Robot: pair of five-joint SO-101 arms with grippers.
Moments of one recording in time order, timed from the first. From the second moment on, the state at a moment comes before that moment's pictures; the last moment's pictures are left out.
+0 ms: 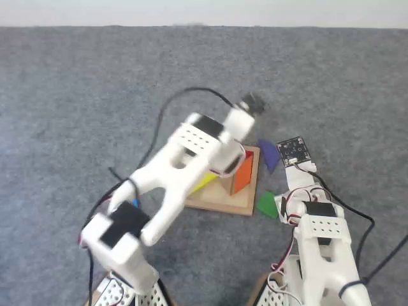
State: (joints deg) left arm 25.5 9.5 11.8 71.3 -4.0; right arm -0.2 -44.4 78.9 40.2 19.6
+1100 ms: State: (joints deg) left arm -9.3 -8.4 42.5 56.8 5.6; right arm -4.2 -44.4 60.6 60.4 10.9
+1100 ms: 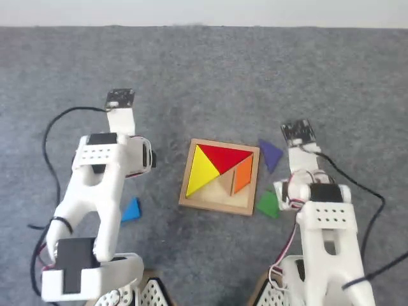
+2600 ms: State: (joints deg) left arm -13.3 -8.4 45.5 48.7 4.7; right arm -8.0 -14.7 40.8 73.5 1.4
